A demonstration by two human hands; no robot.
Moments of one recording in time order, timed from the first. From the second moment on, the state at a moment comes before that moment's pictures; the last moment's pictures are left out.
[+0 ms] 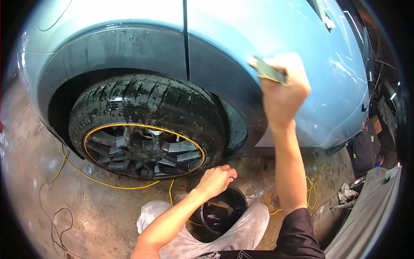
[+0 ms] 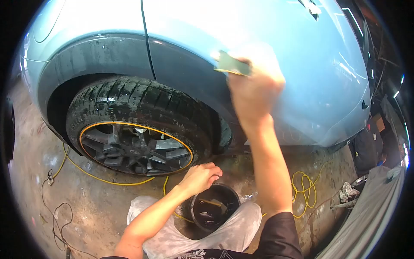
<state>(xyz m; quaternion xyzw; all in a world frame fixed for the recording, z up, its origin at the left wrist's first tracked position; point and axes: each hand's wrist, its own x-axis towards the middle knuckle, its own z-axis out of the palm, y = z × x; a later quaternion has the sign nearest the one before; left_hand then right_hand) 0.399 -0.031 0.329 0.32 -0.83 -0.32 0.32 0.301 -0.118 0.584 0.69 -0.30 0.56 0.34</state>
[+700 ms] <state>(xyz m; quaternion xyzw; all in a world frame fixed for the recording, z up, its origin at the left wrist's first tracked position) 0.389 -0.033 0.325 0.31 -0.83 -0.33 0.33 0.338 -0.123 0.601 0.68 -0.30 0.55 0.38</state>
